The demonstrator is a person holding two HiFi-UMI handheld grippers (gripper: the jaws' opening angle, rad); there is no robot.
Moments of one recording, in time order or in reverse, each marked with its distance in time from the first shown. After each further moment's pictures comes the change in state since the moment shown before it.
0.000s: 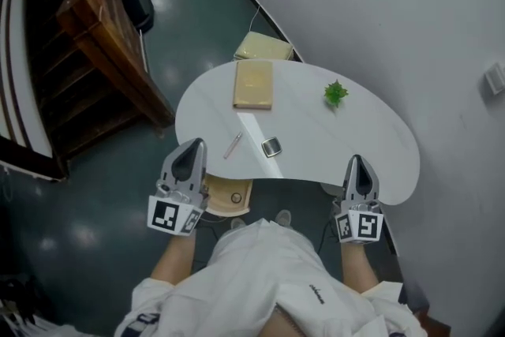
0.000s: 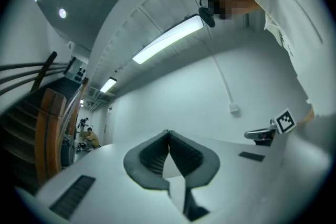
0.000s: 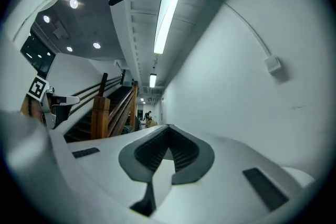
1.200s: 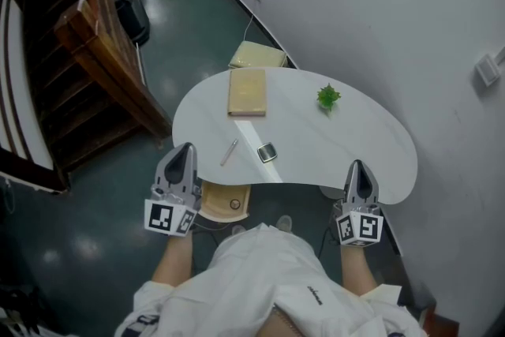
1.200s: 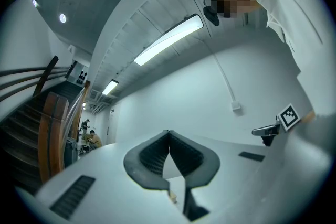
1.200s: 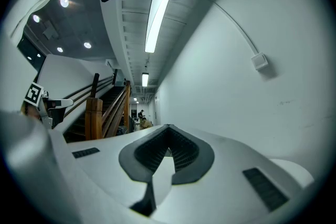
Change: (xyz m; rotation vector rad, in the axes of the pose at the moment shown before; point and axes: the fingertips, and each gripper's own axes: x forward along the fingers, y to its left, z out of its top) left arm -0.003 0.008 0.001 0.035 -0.018 0.027; right arm -0.021 -0.028 -0.005 0.051 0.011 -0.079
